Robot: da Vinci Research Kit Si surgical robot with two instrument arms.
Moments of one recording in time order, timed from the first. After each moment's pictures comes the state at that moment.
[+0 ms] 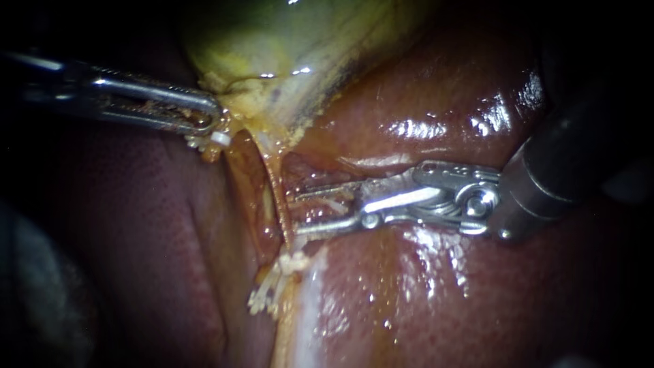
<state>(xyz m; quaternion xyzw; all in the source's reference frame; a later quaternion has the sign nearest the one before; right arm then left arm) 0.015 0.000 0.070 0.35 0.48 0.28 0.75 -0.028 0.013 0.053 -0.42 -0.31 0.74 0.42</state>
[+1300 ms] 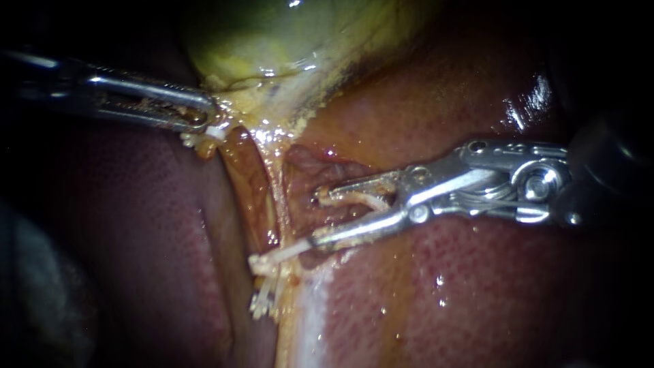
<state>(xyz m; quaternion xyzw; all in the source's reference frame) 0.013 0.002 0.060 0.40 0.48 0.25 0.74 -0.027 0.013 0.053 -0.42 -0.31 0.74 0.42</state>
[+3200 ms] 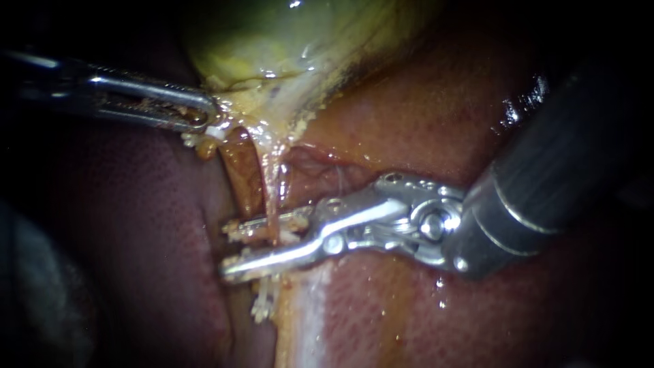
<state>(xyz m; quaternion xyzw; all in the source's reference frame) 0.021 -0.001 0.058 0.48 0.52 0.29 0.64 -0.027 0.013 0.054 -0.42 -0.31 0.74 0.42</state>
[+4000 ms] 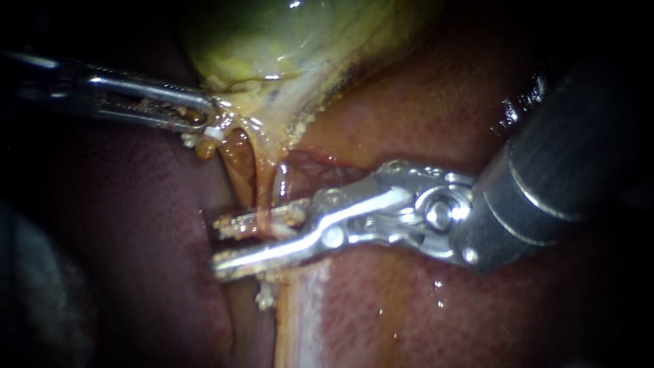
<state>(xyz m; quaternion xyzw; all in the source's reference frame) 0.020 -0.001 0.057 0.50 0.52 0.28 0.63 -0.027 0.013 0.053 -0.42 -0.31 0.74 0.42</state>
